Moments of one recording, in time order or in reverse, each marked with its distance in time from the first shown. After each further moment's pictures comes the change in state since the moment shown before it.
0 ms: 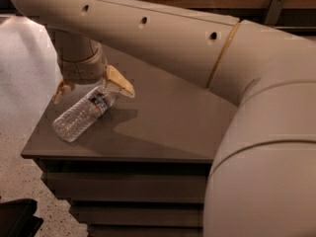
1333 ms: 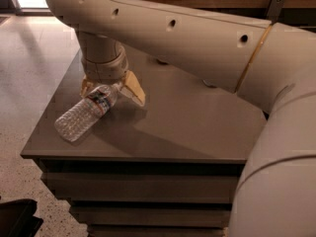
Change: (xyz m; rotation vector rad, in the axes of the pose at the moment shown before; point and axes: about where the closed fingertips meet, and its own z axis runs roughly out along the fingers) arm -0.009 -0.039 0.014 -0.022 -0.014 0.256
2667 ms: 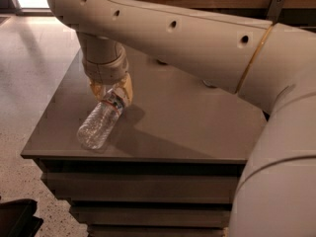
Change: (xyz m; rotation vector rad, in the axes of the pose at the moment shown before) arm 0.000 0.004 0.002 -0.010 -0.006 -0.046
